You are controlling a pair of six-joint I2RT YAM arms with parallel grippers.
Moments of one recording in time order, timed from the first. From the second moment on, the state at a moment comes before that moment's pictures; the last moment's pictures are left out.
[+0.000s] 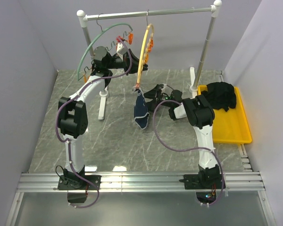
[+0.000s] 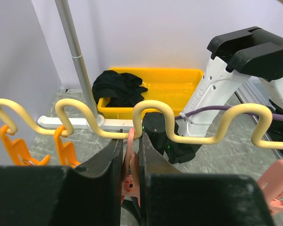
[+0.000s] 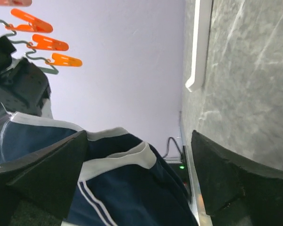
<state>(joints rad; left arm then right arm) -0.31 2.07 1.80 0.69 1.28 -0.36 0.29 2.37 1.18 1.29 -0.99 1.71</state>
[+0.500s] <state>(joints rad) -0.31 2.07 1.80 0.70 1.28 -0.37 0.17 2.20 1.02 1.29 -0.98 1.81</state>
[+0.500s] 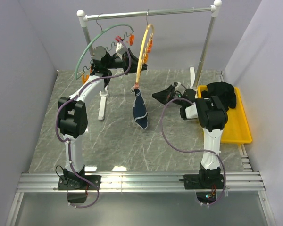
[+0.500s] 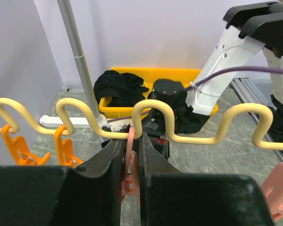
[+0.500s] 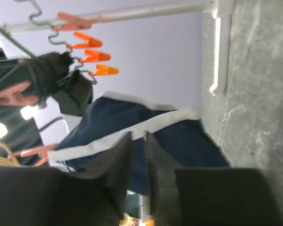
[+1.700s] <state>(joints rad) -0.31 2.09 1.83 0.70 1.28 -0.38 0.26 2.24 1.06 1.29 -0.90 1.92</state>
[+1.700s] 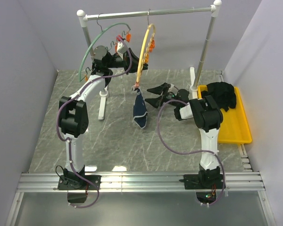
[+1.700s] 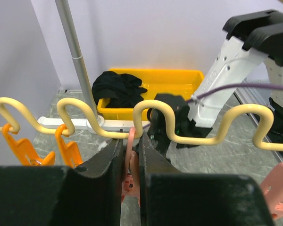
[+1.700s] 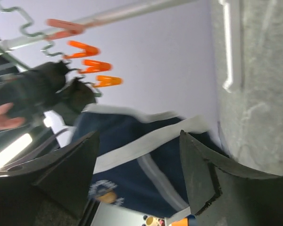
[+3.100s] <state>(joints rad) -0.30 2.09 1.85 0.75 1.43 -0.43 0.24 2.15 1.17 1.29 -1.44 0.81</state>
